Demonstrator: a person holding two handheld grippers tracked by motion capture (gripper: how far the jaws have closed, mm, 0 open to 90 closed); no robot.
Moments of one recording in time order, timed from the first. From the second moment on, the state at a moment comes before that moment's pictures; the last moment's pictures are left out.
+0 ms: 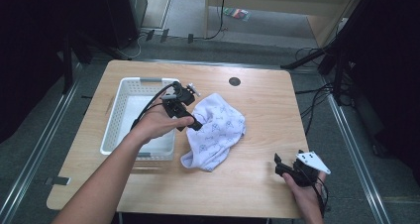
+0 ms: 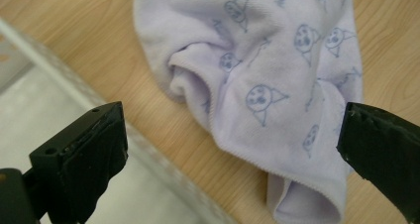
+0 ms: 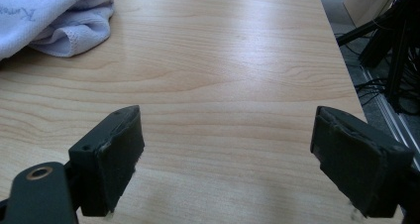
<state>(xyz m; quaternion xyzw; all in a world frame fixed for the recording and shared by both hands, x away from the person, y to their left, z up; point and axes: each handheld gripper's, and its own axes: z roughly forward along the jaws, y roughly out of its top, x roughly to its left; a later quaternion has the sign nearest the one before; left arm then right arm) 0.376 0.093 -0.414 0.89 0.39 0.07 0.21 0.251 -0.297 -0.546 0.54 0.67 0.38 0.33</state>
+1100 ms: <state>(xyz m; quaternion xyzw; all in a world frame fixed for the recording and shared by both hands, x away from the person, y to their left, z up) 0.329 0.278 -0.420 0.81 0.53 0.13 0.24 0.251 -0.296 -0.546 0.55 0.67 0.38 0.33</state>
